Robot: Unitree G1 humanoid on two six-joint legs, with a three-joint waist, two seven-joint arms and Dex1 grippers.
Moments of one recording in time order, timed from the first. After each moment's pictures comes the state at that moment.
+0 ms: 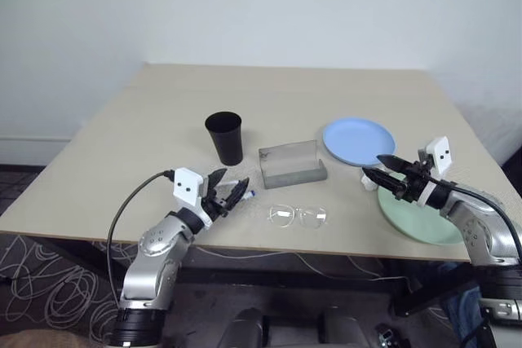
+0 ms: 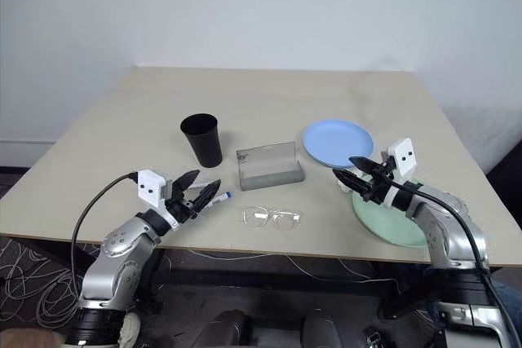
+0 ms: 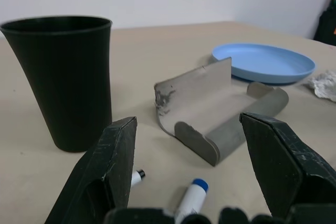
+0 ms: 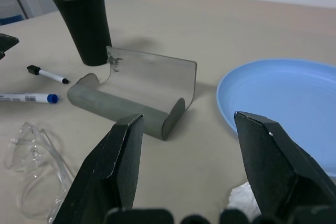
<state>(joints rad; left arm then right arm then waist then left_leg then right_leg) -0.05 0.32 0.05 -0.14 -0.35 0.23 -0.53 -0.26 -0.58 -0.15 0.02 0.45 0.43 0.83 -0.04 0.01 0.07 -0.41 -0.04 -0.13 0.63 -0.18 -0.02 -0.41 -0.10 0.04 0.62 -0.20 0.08</state>
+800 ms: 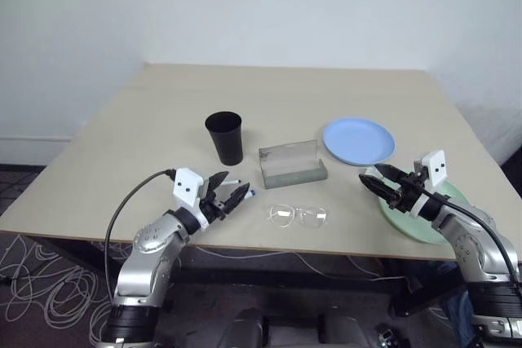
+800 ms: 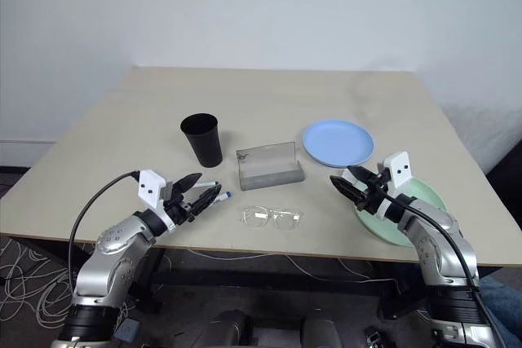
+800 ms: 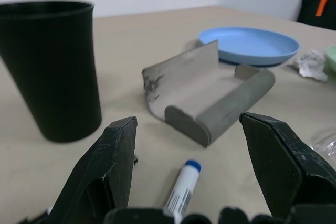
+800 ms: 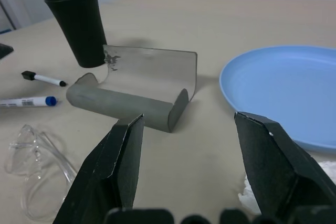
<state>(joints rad) -0.10 0.36 0.06 -0.09 -0.35 0.23 -0.61 -0.19 -0.50 -0.14 -0.02 0.43 0.39 0.76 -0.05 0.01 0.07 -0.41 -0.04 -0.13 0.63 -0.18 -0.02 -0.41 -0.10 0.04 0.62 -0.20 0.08</state>
